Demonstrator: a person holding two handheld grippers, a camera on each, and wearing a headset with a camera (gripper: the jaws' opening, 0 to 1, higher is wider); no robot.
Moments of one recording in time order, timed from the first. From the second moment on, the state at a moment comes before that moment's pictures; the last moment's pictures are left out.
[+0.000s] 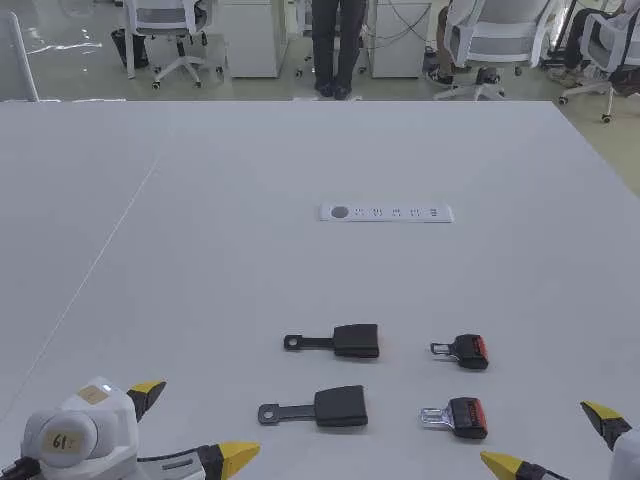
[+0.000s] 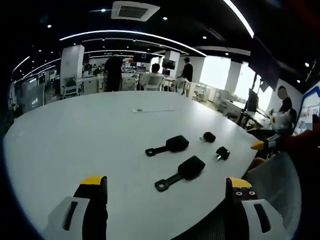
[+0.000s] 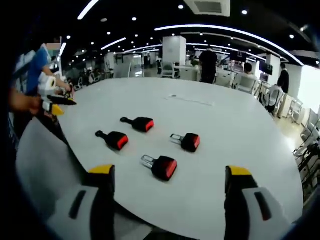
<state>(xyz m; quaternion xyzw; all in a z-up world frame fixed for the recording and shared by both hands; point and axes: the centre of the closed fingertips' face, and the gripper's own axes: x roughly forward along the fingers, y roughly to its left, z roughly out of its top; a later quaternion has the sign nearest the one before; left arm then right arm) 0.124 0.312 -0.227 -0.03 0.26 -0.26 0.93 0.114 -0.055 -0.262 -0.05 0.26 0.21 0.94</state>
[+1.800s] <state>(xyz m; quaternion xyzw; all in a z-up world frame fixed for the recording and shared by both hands) 0.130 0.314 -0.227 -0.03 0.26 -0.26 0.93 0.122 -0.047 -0.261 -0.06 0.27 0.21 0.94</state>
